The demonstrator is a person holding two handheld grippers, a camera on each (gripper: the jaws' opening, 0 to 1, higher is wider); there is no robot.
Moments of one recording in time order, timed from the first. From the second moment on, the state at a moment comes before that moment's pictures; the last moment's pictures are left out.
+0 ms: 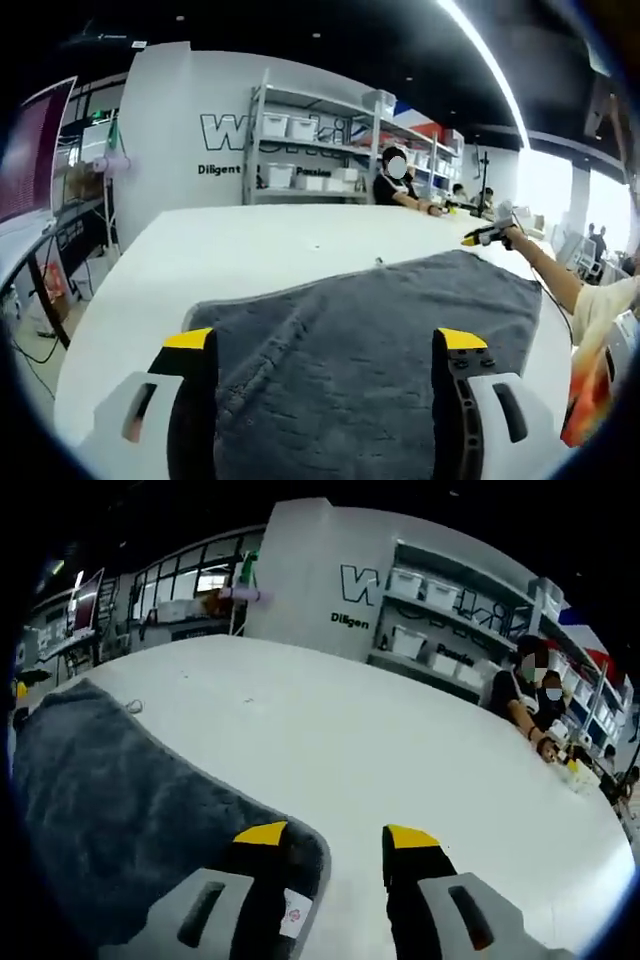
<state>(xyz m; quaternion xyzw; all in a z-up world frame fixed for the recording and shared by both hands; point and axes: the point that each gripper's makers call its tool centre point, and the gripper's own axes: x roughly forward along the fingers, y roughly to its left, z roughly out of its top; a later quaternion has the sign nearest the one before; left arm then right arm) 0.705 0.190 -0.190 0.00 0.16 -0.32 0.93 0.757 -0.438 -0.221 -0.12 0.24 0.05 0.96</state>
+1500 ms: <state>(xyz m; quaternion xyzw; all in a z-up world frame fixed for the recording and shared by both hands) 0.830 0.238 -0.250 0.08 0.22 -0.21 0.95 0.690 -0.323 -0.205 -0.11 0.24 0.26 0.93</state>
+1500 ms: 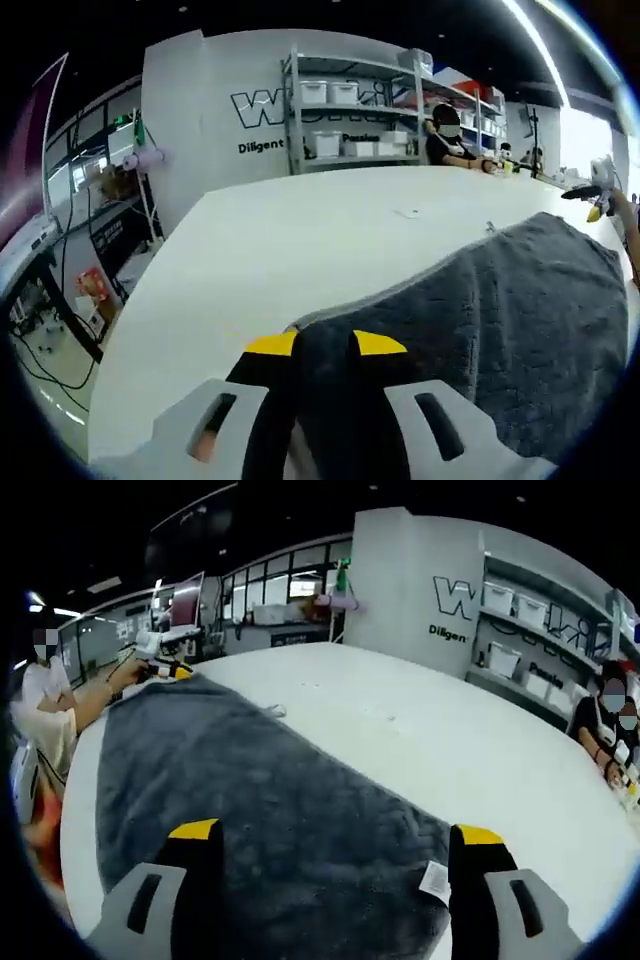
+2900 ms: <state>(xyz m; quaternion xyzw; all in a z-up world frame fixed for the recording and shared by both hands) 0.852 0.262 -0.266 0.07 0.21 -0.19 0.96 0.691 -0.330 -0.217 -0.07 0.25 0.27 0.93</state>
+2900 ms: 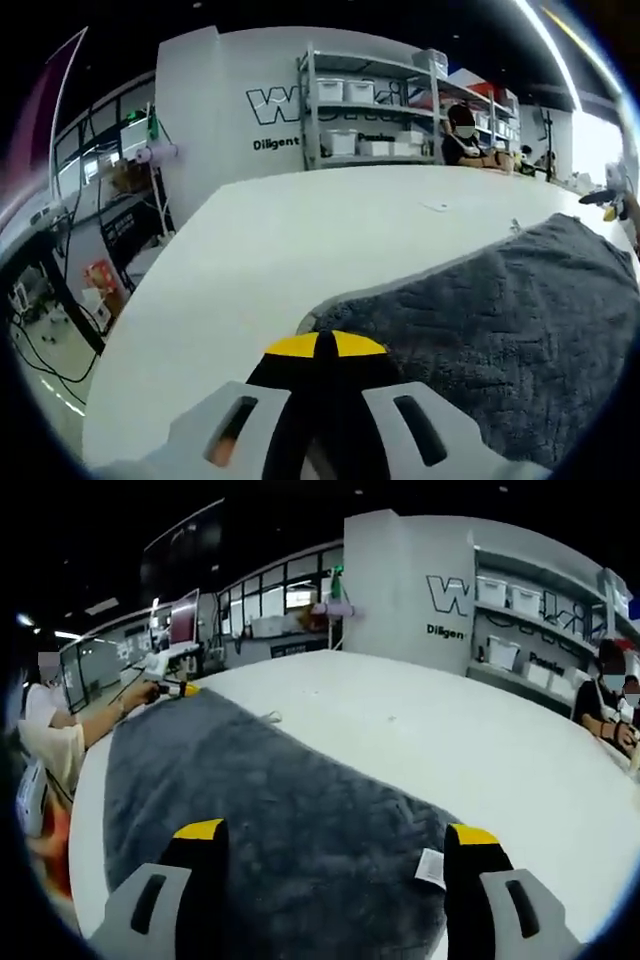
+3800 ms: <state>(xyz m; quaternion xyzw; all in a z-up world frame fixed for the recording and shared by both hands) 0.898 0.268 -0.259 0.02 0.23 -0.23 0.95 0.695 -0.346 -0.218 -0.04 0.24 0.25 0.94</state>
